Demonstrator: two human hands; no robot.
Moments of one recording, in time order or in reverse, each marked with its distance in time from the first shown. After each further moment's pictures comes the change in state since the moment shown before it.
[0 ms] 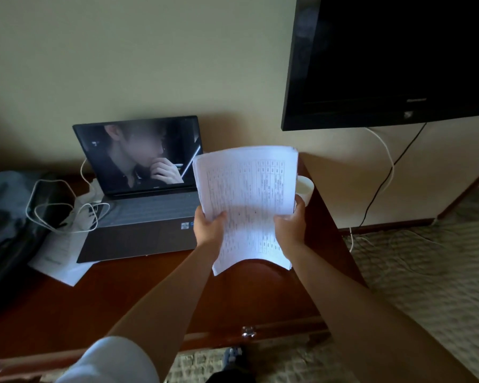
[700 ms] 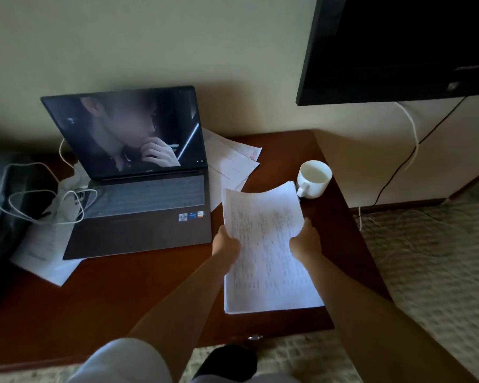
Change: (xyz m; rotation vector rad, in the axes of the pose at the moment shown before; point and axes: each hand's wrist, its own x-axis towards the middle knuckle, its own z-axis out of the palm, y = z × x) left_hand 0.054 -0.092 0.021 0.499 -0.262 -0.260; right_hand 0.052 0.080 -0.001 -0.758 -0.141 0.206
